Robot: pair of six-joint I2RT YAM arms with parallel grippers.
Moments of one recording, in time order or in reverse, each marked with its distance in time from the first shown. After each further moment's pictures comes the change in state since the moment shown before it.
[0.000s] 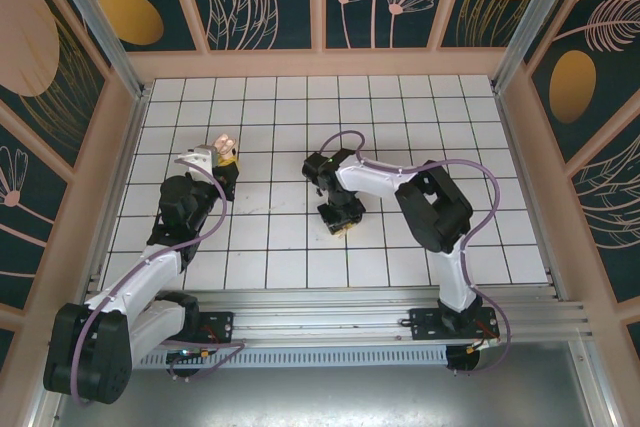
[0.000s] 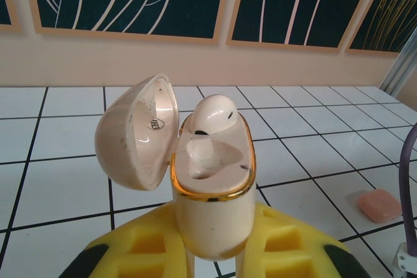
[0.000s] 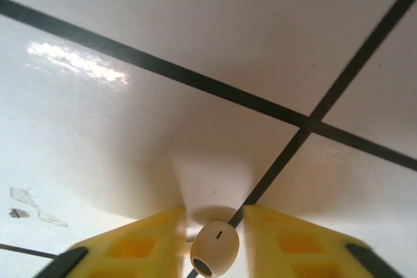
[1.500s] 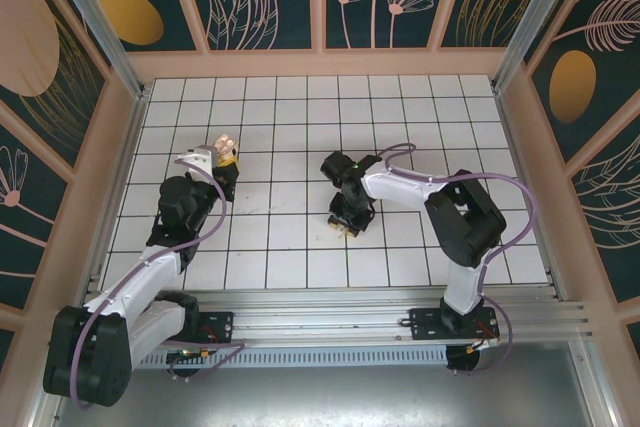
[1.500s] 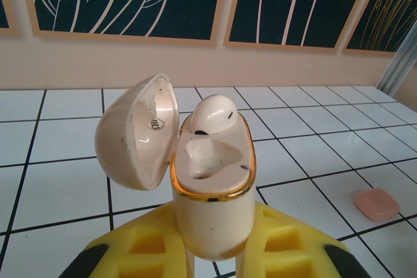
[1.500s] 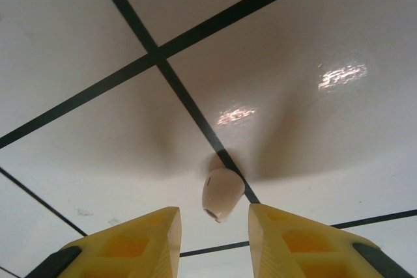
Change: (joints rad) left arm 0.000 -0.014 0.000 -0.008 0.007 0.006; right arm -0.053 -0.206 -0.245 0.217 -0.150 0.872
